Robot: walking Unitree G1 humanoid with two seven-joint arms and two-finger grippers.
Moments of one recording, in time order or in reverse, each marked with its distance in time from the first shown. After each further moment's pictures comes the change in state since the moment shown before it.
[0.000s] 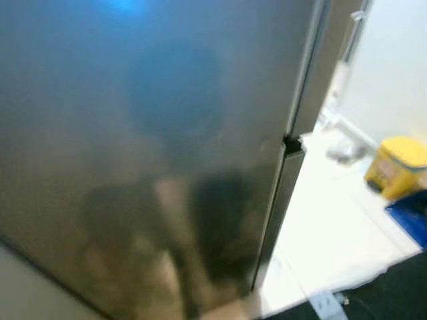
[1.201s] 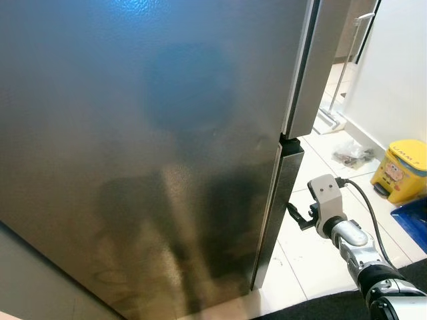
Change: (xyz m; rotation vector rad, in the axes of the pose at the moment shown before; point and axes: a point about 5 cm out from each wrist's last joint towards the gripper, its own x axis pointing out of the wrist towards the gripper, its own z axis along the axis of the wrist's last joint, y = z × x) left arm 0.000 0.001 0.002 0.002 -0.015 0.009; right arm -0.055 -0.064 0.215 0.018 -0.866 0.021
